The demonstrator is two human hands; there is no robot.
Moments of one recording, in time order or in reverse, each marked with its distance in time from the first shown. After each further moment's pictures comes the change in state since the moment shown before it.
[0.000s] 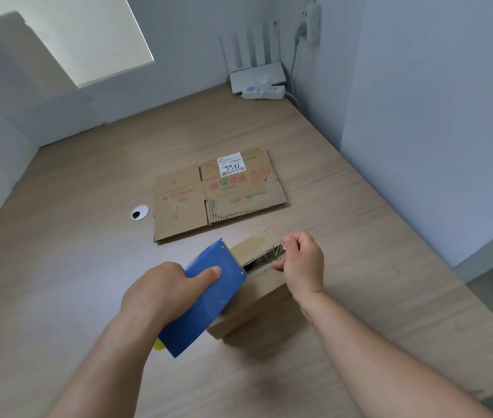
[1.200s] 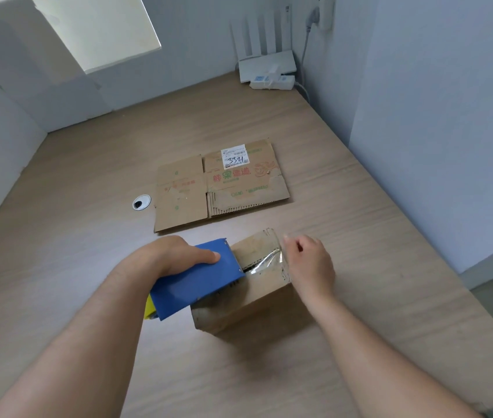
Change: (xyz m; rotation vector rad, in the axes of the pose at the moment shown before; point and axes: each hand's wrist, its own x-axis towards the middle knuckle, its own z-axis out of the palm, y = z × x) left_hand 0.035 0.027 -0.027 -0.089 -0.266 -0.080; right_hand 0.017 0.018 -0.018 -0.539 -0.029 -0.083
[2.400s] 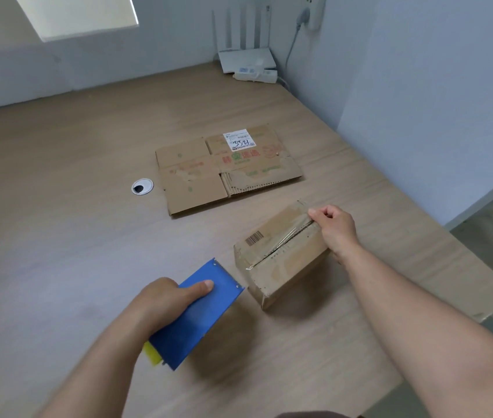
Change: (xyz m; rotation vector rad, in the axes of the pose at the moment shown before) left_hand 0.041 -0.179 0.043 -0.294 -0.122 0.162; right_hand -0.019 -0.023 0.042 0.243 0.179 0.104
